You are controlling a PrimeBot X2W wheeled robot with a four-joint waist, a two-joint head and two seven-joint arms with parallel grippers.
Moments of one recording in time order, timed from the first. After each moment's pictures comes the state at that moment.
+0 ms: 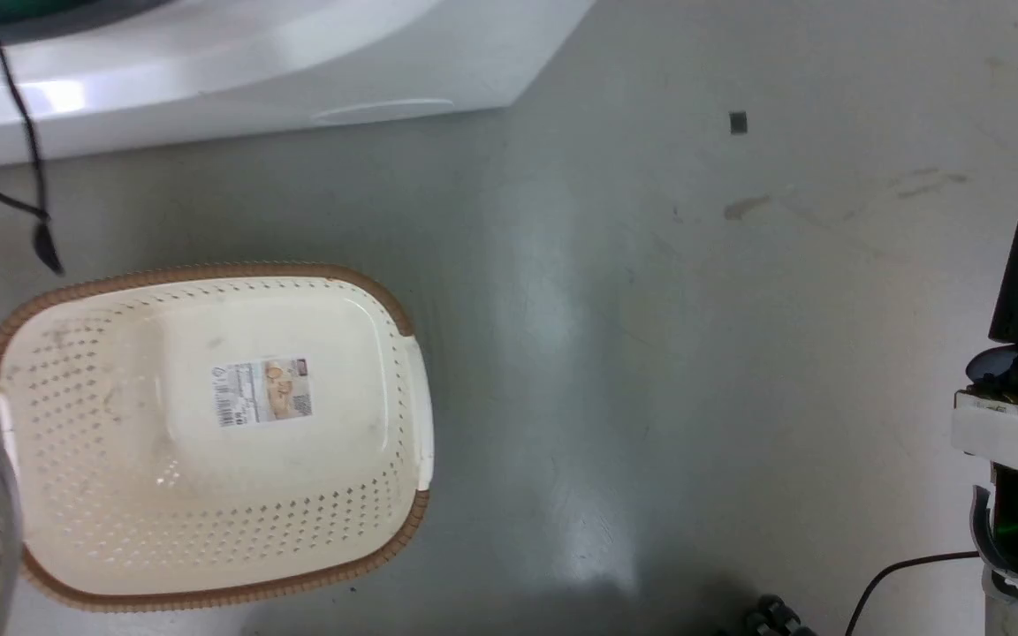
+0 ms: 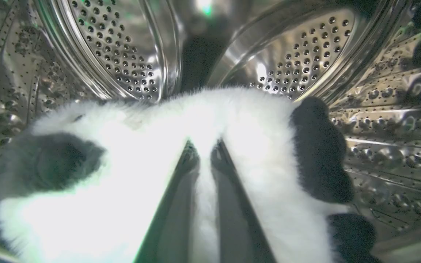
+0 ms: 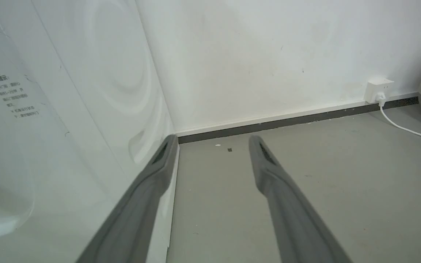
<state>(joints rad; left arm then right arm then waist) -1.34 0.37 -0.03 0.85 -0.28 0.05 -0.26 -0.28 -0.05 -0.11 -0.26 0.34 0.13 -0.26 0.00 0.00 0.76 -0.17</state>
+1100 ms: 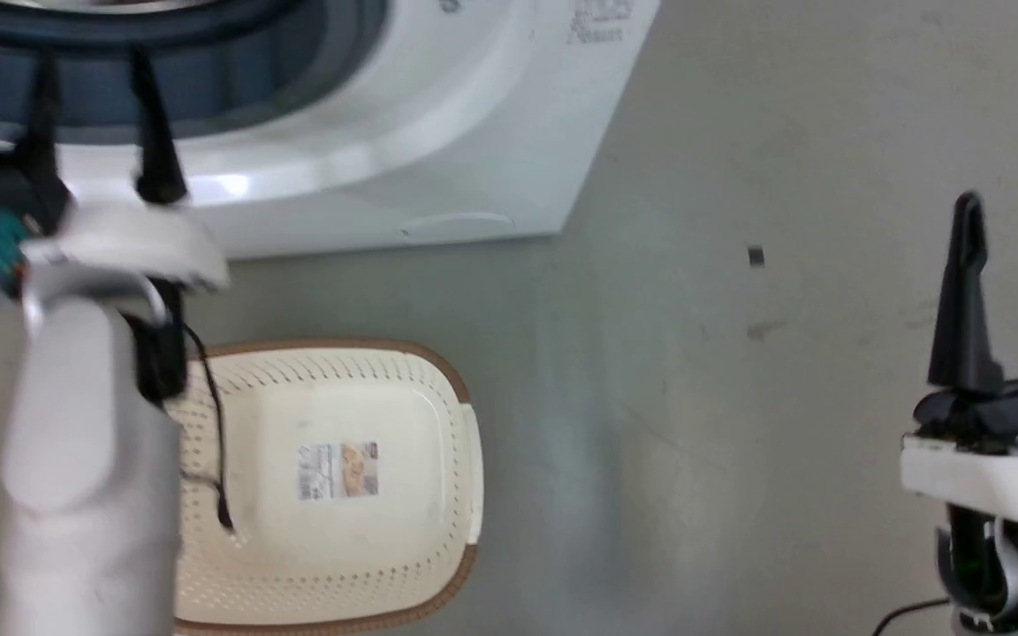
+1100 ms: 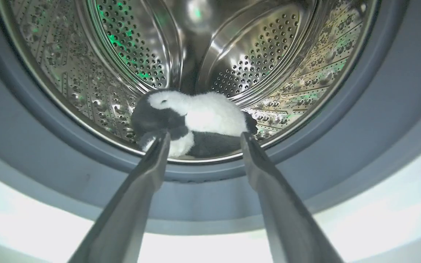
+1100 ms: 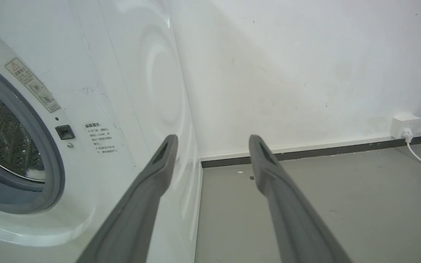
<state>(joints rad) -0.73 0.20 0.07 0.48 -0.13 0.04 -0.26 -0.22 -0.05 -0.07 -0.21 0.26 0.13 -0.26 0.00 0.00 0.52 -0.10</state>
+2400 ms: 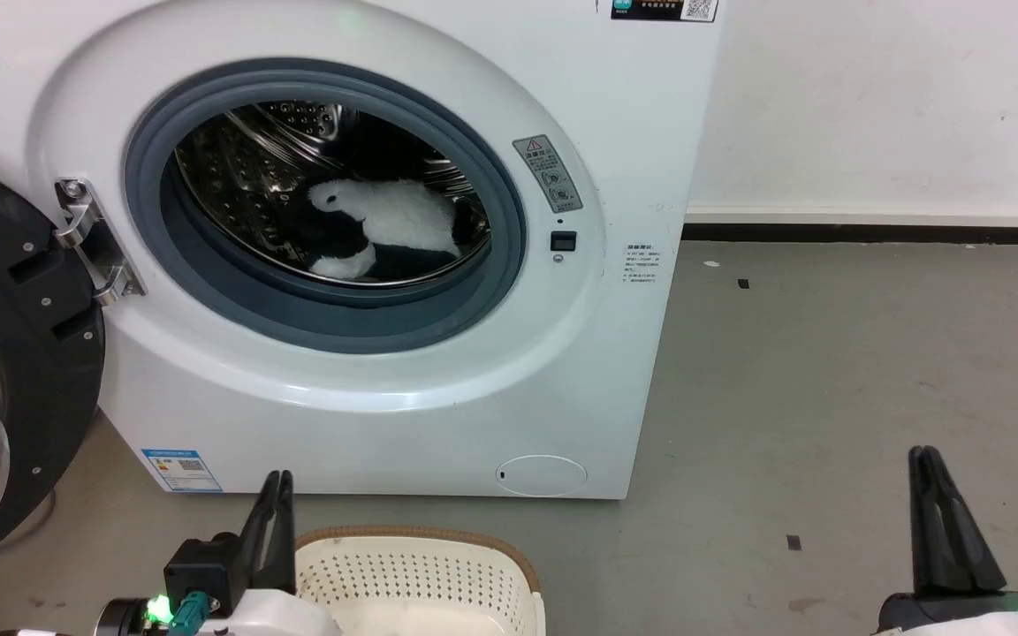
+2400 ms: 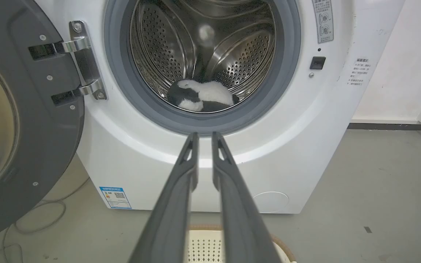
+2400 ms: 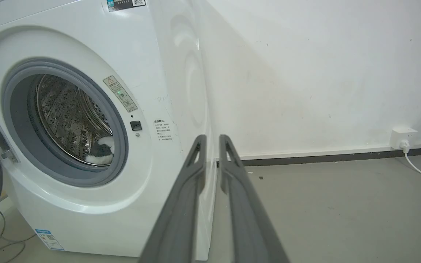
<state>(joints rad) -0.02 0.06 0.02 0.27 -0.06 -0.02 -0.26 0.11 -0.05 -0.09 -0.03 0.19 0.13 -0.26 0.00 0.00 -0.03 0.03</state>
